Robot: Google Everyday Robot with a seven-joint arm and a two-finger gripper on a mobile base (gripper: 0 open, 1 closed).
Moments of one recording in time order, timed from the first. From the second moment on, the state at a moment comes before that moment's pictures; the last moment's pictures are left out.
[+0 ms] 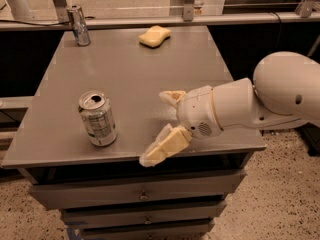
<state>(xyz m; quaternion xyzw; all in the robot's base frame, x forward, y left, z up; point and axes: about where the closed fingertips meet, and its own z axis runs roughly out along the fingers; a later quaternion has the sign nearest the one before) 0.440 0.011 0.870 -0.55 0.67 0.31 0.39</state>
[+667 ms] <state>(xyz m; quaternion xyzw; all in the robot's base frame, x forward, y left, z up) 0.448 0.039 0.873 -0.52 0.64 0.33 0.47</state>
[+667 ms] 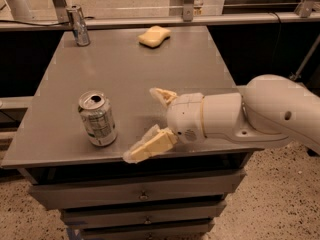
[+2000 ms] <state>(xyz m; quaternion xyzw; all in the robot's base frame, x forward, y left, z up) 0.483 0.143 0.860 -0.42 0.59 0.43 0.54</state>
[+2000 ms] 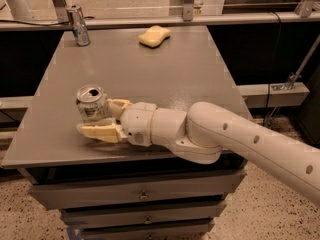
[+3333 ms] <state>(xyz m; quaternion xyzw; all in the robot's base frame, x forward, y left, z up) 0.491 -0.024 0.965 -0.41 0.64 0.28 0.59</state>
